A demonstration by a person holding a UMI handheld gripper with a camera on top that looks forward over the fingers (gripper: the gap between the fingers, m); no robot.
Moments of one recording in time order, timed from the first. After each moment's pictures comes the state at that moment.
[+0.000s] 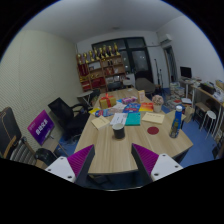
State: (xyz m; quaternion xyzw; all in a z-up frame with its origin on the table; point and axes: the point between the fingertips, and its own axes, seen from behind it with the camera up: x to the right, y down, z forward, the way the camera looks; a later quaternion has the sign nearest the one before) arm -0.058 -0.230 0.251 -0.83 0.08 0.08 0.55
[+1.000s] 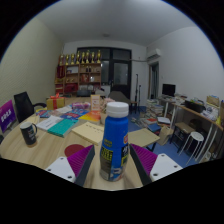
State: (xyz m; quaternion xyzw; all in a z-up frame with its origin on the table) arm 0.339 0.000 0.081 -0.79 0.09 -0.08 0.61
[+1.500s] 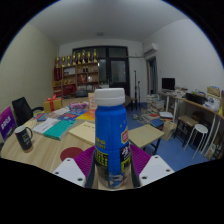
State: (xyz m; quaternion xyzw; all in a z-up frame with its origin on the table) arm 0.344 0.040 0.051 -0.78 0.11 -0.05 0.61
